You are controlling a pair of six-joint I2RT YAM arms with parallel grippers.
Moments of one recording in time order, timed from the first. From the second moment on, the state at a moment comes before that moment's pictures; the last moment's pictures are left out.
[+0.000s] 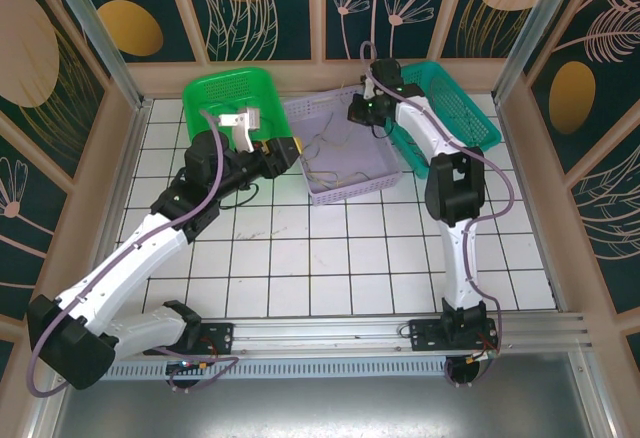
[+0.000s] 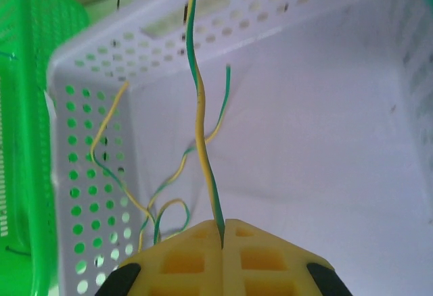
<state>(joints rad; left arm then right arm) -0.57 1.13 1.01 -0.06 0.25 -0.72 0.33 2.28 2.08 -0.73 -0.34 0.40</state>
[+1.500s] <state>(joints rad) -0.57 1.11 1.00 -0.06 0.25 -0.73 0.37 2.42 2.38 -0.99 -0.06 0.60</state>
